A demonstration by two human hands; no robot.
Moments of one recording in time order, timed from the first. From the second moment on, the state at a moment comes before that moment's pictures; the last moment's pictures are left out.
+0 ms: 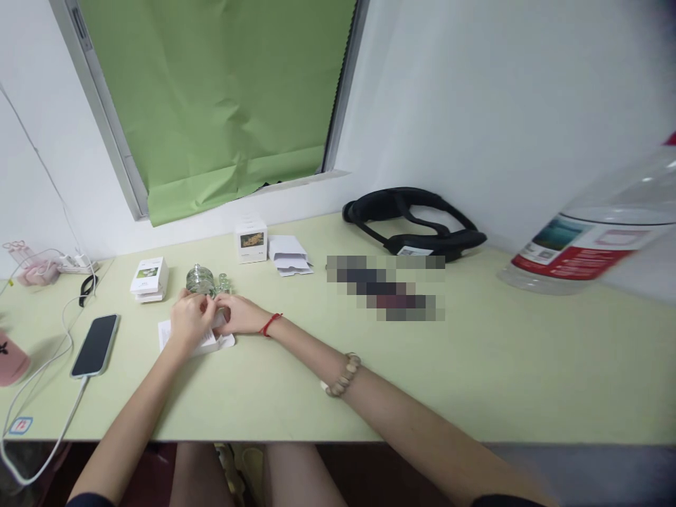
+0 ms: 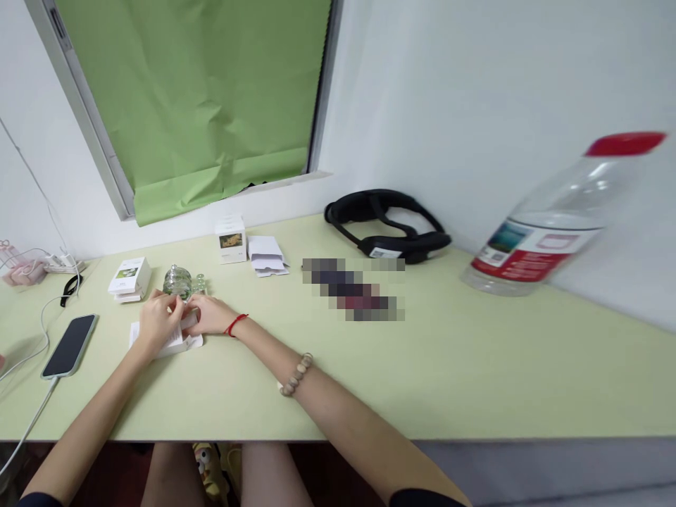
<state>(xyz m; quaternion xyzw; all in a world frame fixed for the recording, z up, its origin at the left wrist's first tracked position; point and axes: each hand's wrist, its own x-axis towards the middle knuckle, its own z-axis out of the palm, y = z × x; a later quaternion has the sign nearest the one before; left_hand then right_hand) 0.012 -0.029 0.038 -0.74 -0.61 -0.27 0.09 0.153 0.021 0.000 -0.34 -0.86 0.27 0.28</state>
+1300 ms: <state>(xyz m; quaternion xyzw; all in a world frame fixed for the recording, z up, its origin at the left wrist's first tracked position) 0.008 -0.027 0.034 -0.74 -0.56 -0.34 0.14 0.150 0.008 0.008 -0.38 -0.88 0.20 0.22</state>
